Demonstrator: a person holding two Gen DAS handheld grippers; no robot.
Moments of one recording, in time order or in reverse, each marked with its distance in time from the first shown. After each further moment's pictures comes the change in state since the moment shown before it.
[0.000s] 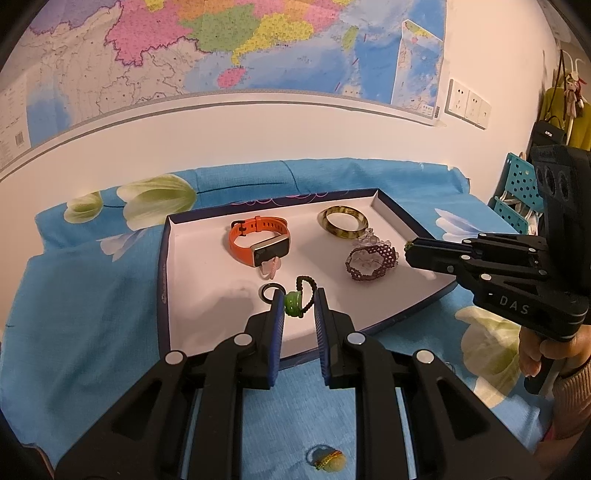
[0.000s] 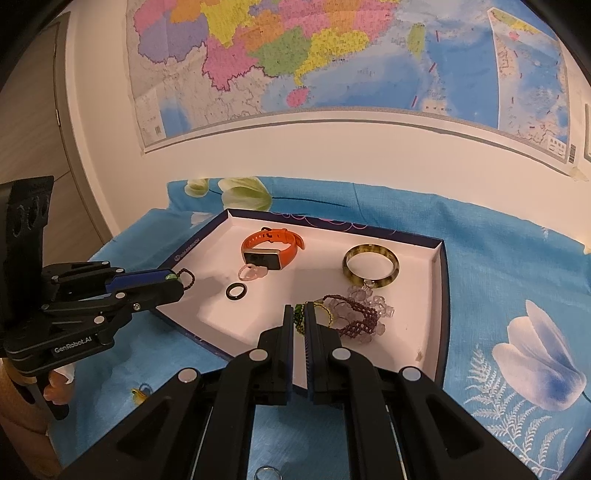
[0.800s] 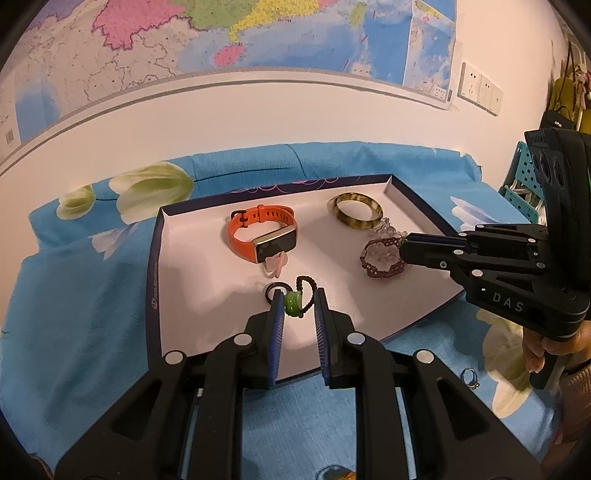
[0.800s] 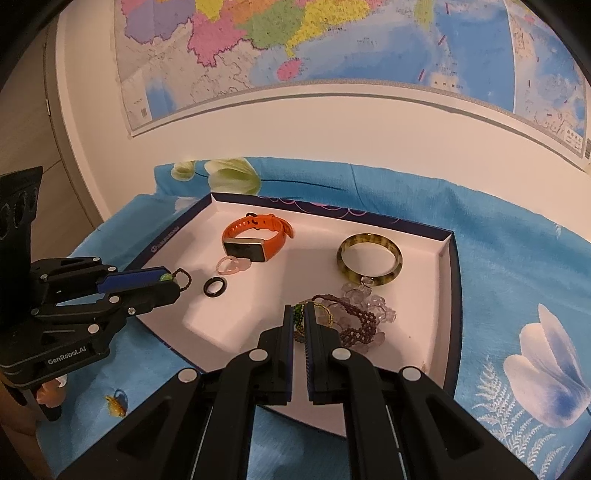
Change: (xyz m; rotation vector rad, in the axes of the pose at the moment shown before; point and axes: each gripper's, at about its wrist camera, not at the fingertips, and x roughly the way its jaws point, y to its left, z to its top) left arm 0.032 0.002 0.006 0.009 0.063 0.024; right arm 0.032 -0.008 0.007 -0.007 0.076 -0.014
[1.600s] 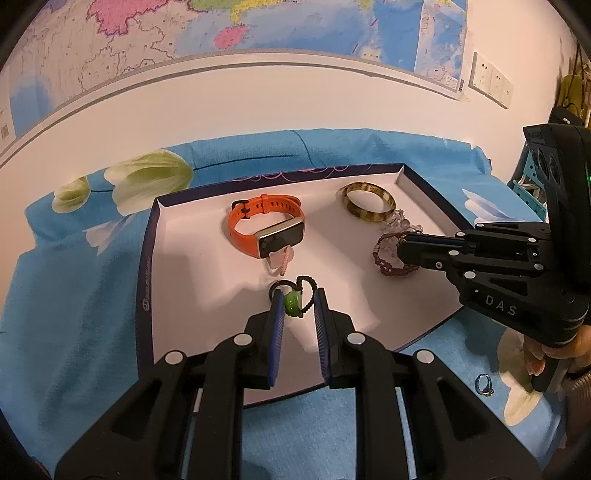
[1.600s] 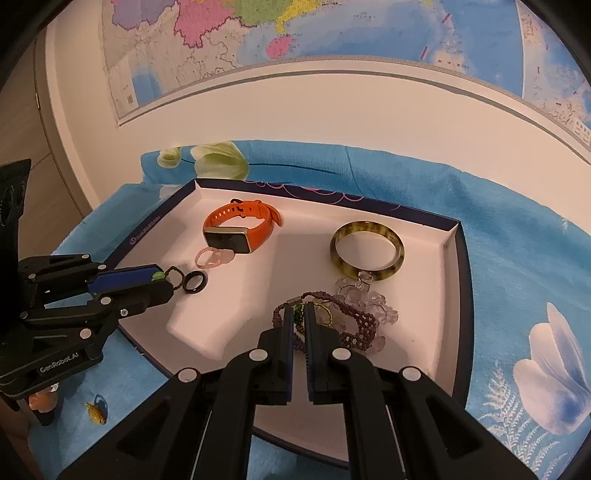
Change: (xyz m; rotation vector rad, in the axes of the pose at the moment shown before) left arm 0.021 0.002 0.003 -0.010 0.045 0.017; right arm 0.022 -0.004 0.003 0.005 0.052 -0.025
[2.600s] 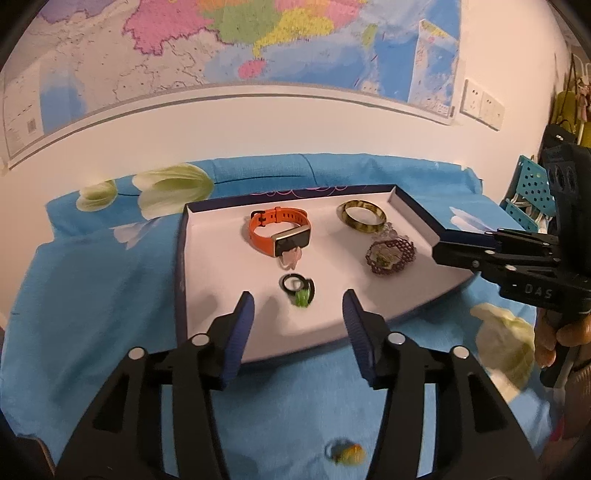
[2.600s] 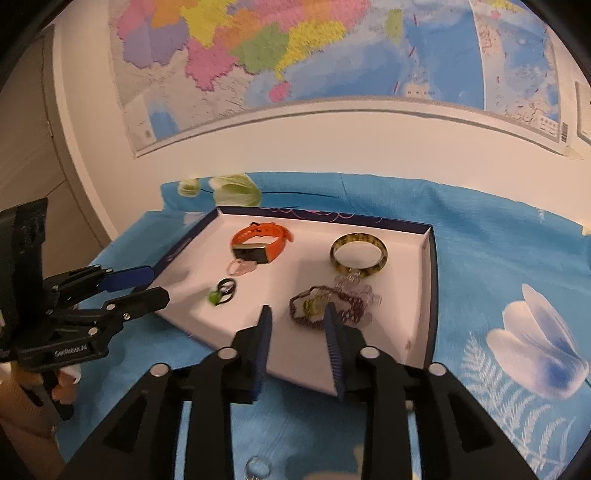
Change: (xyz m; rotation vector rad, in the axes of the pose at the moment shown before) left arm -0.054 0.010 -0.021 -0.026 -0.098 -0.006; right arm -0.062 -0.004 -0.019 0.050 -0.102 0.062
